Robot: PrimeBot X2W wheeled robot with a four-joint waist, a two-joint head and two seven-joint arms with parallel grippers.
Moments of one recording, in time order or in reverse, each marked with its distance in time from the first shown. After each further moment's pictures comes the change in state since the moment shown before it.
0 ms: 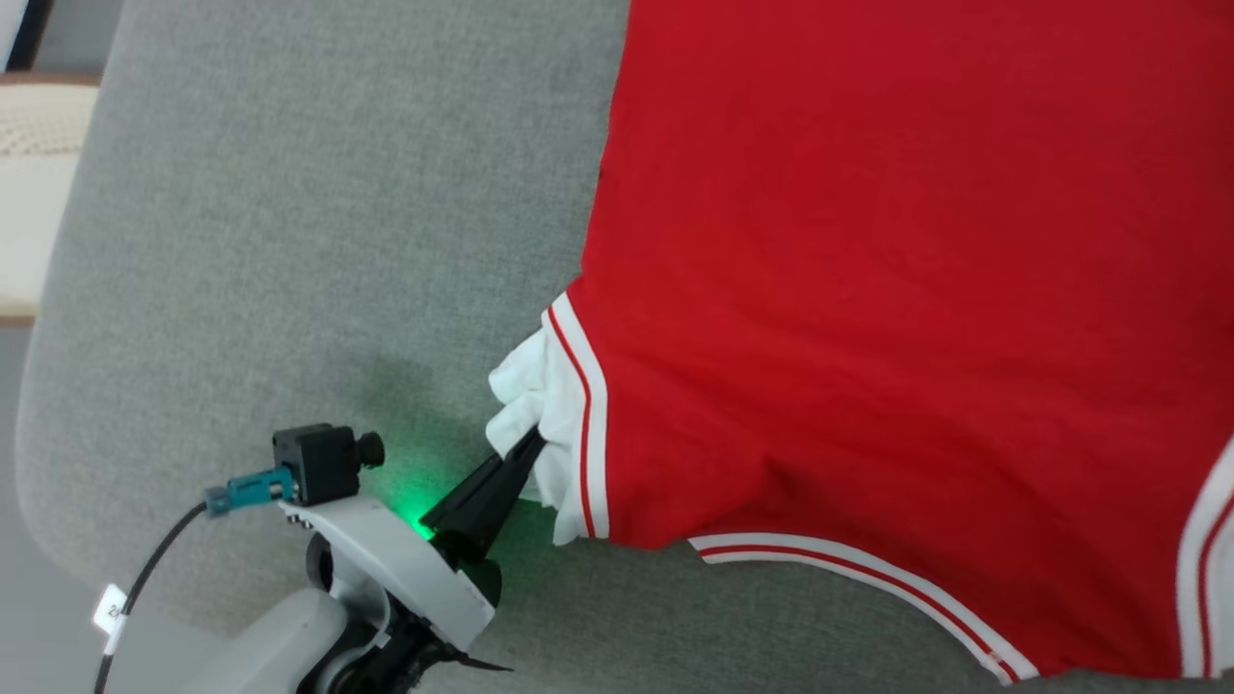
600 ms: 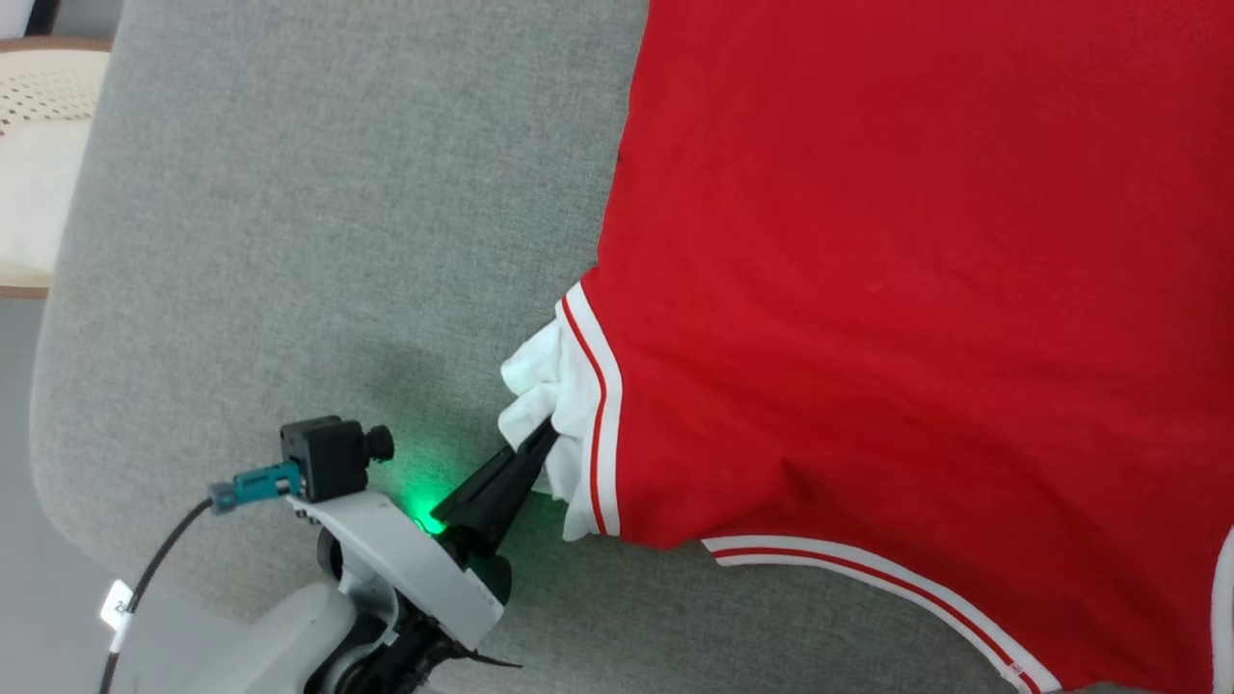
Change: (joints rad) left arm -0.014 -0.009 -0.004 -0.024 0.014 -0.015 -0.008; right arm -0.058 0.021 -0.137 0.116 -0.162 0.000 -0.069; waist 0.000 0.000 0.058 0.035
